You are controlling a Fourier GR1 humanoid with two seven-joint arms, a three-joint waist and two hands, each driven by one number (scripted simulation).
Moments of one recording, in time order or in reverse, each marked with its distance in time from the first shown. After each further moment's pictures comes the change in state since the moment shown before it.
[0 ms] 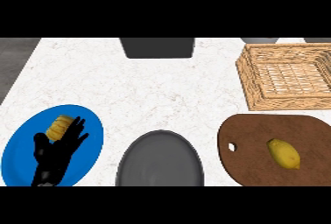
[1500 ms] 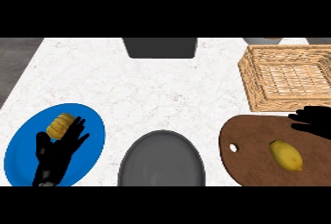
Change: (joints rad) left arm 0.001 -0.030 0.031 0.001 -0.047 -0.024 0.021; right arm 0.212 0.171 0.370 0.109 0.471 -0.365 -0.293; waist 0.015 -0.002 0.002
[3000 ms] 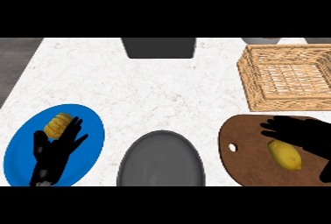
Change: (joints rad) left arm 0.002 -0.033 0.064 0.012 -0.041 -0.049 0.022; right arm -0.053 0.269 0.148 0.259 0.364 -0.152 -0.096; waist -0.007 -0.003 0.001
